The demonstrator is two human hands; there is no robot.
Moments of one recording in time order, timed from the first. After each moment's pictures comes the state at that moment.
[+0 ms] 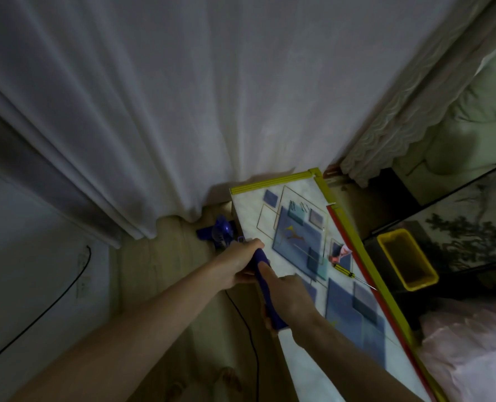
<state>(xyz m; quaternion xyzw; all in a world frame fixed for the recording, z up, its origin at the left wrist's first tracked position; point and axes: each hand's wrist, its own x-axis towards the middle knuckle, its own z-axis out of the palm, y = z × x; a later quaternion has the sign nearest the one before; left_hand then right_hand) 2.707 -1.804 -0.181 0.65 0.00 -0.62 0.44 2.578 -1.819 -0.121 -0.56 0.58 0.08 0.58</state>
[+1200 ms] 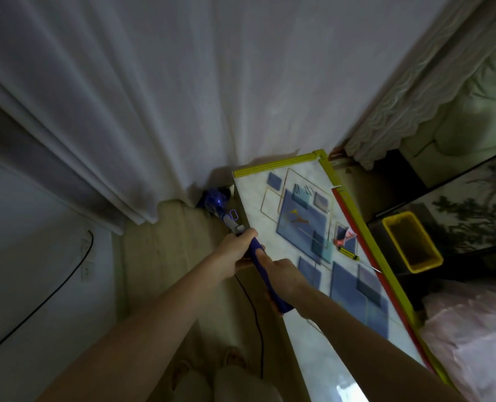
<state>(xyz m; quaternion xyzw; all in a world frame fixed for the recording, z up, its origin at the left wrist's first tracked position) 2.715 -1.795 -0.210 0.66 0.07 -0.59 0.46 2.594 -1.825 -0.165 -0.62 0.53 0.17 0.55</state>
